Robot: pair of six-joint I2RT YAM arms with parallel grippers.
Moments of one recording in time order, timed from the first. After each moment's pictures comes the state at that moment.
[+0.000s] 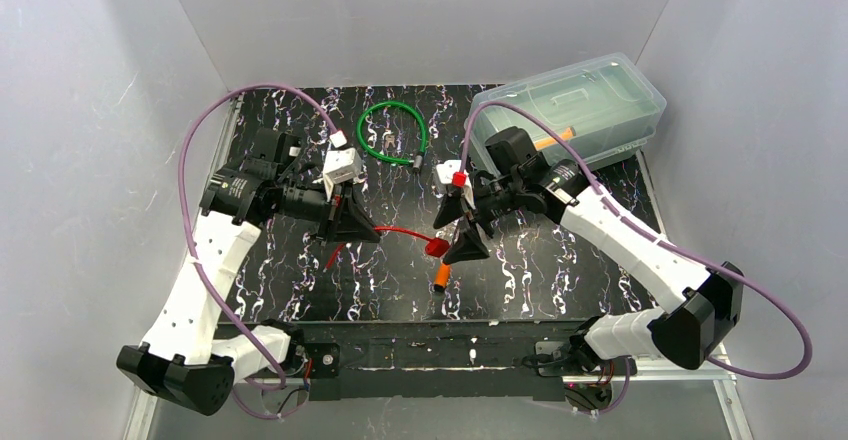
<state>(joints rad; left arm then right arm) -0.31 1.12 1.35 -1.22 1.18 0.58 0.74 1.32 1.28 -0.77 -0.98 -0.58</state>
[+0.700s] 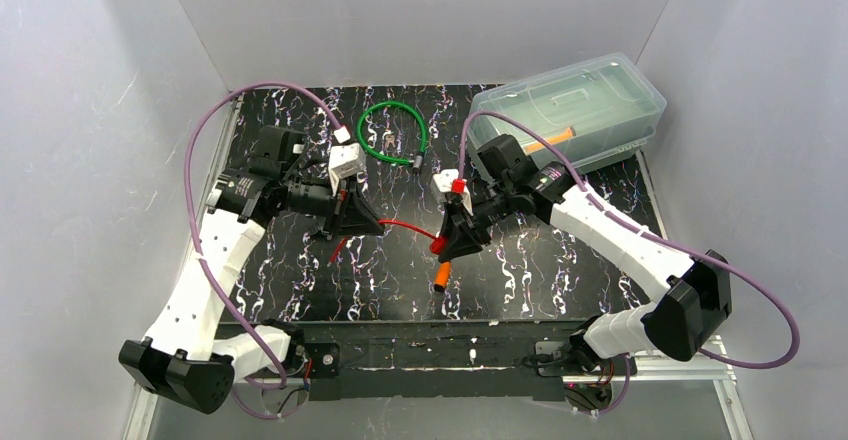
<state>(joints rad) -0.31 1.13 1.33 -1.10 1.16 0.52 0.74 1.37 1.23 -0.76 -1.10 -0.66</state>
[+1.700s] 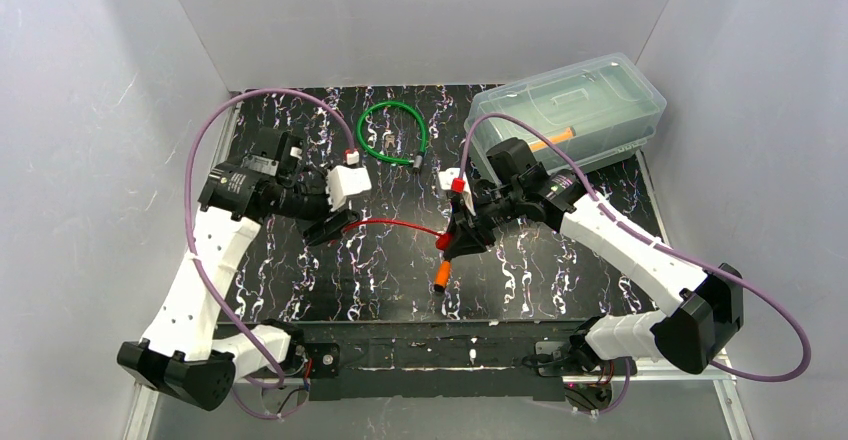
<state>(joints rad) -0.31 1.14 1.40 -1.34 0.49 0.88 0.73 1.30 1.17 -0.71 -0.95 -0.52</state>
